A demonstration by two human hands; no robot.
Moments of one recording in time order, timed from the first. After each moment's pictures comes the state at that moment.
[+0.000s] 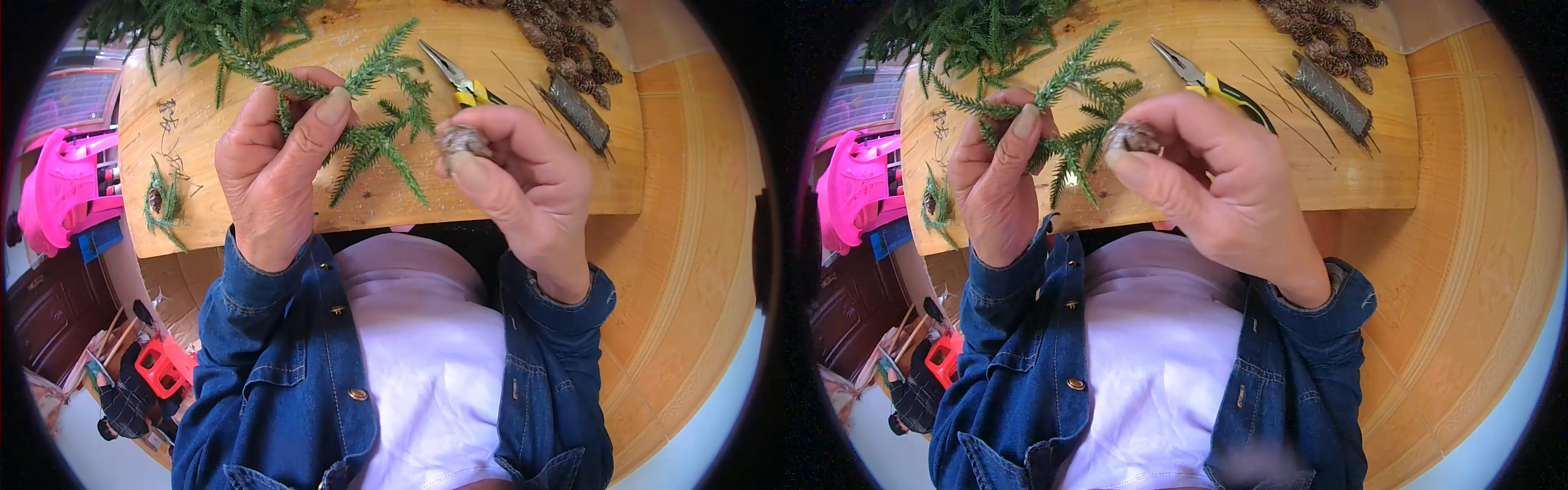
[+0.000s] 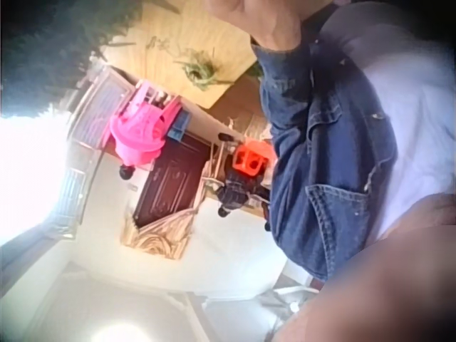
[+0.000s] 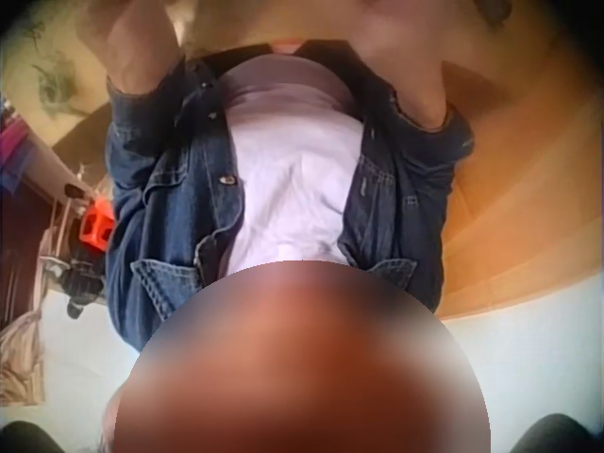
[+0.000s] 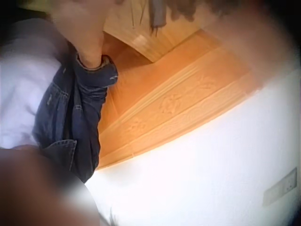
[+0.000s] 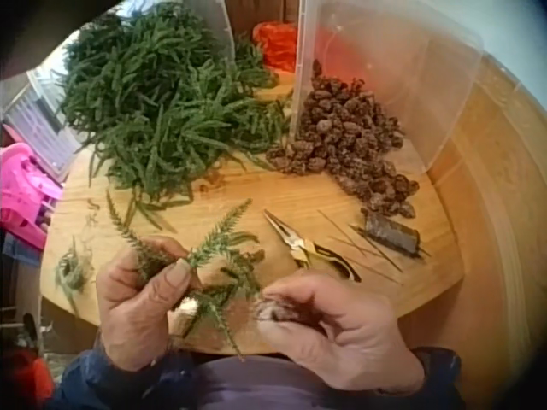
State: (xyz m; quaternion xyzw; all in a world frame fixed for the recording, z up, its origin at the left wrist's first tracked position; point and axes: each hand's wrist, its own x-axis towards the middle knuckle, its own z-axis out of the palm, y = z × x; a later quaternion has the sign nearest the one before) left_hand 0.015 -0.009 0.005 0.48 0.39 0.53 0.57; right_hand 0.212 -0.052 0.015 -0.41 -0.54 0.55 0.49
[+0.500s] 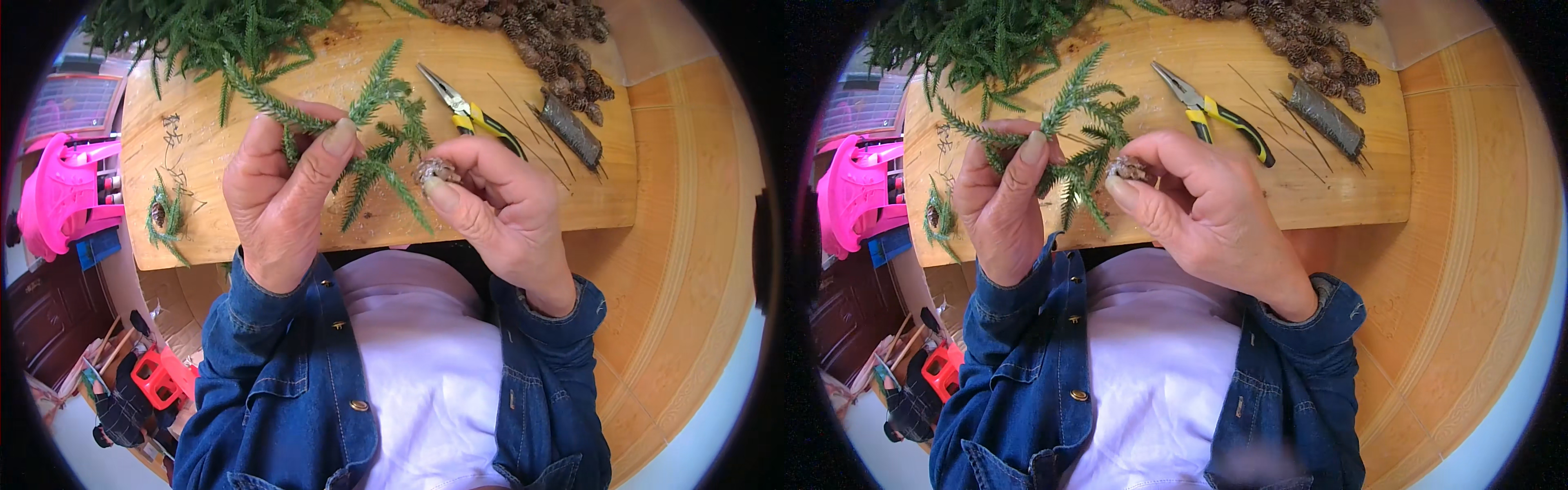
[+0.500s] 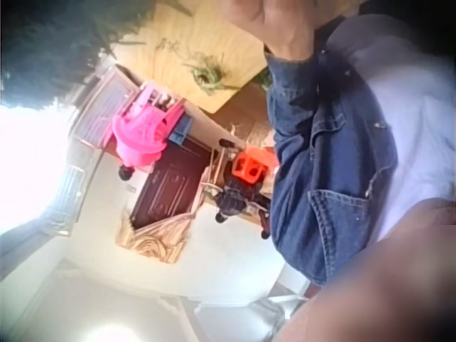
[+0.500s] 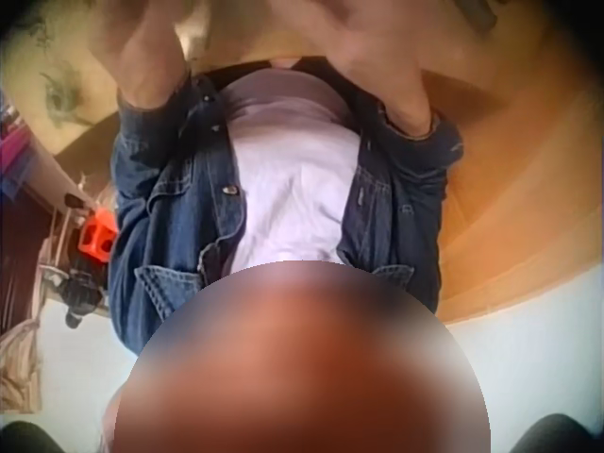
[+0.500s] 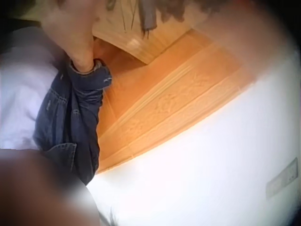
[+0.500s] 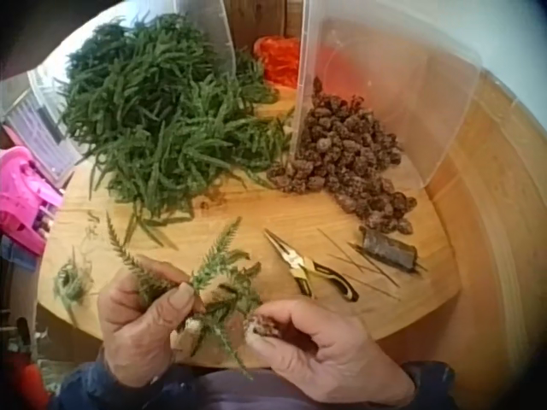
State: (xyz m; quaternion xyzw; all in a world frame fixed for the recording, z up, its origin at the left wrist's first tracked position) left_hand 0.013 -0.013 0.006 0.48 0.38 0.54 0.57; right_hand 0.207 -0.049 0.013 -0.46 -0.55 0.58 0.39
